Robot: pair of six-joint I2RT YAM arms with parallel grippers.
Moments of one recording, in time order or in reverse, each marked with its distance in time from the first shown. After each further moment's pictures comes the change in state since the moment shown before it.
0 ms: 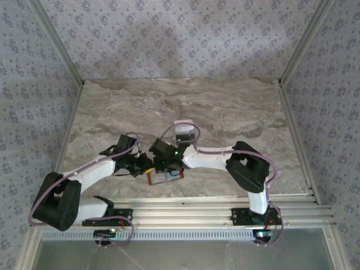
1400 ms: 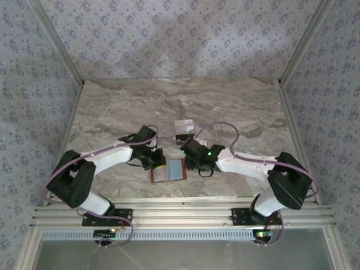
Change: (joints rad) left arm -0.193 0.248 0.288 -0.121 -0.077 0.051; right arm -0.143 -0.418 -0.366 -0.100 0.171 0.079
